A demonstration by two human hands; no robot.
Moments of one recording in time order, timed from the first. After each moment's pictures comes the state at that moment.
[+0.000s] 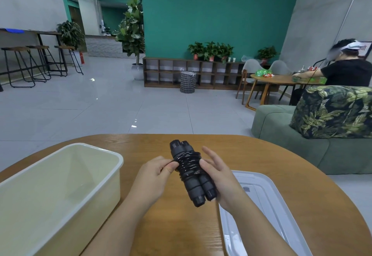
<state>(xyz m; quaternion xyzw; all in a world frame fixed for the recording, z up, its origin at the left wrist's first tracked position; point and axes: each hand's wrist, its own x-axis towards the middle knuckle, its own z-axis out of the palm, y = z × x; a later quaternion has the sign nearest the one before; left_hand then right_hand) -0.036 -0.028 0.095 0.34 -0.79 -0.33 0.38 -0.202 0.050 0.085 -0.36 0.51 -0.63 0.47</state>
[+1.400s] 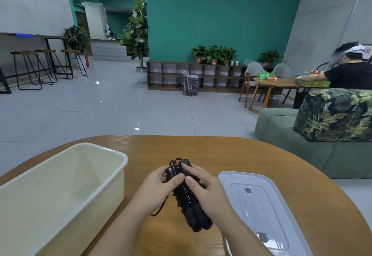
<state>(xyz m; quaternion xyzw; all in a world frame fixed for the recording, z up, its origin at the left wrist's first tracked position) -0.027 -0.029 0.073 0.36 -0.73 -0.50 0.28 -0.164 0.060 0.068 -0.51 0.58 -0.57 0.29</state>
